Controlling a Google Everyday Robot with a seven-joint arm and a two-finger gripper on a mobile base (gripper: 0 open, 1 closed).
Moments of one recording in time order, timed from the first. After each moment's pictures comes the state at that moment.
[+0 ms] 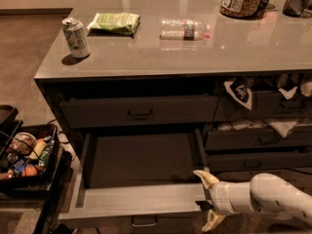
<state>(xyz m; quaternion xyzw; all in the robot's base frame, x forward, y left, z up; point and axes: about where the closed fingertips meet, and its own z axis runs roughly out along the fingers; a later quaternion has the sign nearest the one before) 0.415 -0.156 0.486 -0.72 0.59 0.10 0.35</state>
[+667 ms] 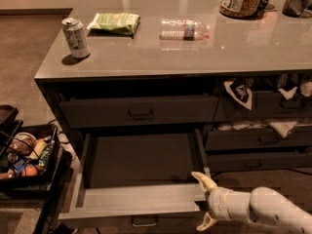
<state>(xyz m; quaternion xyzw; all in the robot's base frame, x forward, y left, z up) 0.423 -0.148 0.458 -0.72 0.56 0.07 0.42</state>
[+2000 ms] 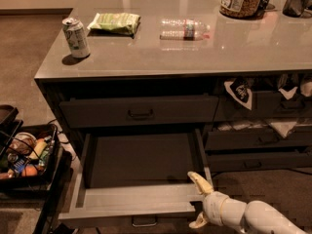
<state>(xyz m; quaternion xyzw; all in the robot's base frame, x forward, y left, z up) 0.431 -0.131 0.451 -0.71 0.52 0.00 0.48</state>
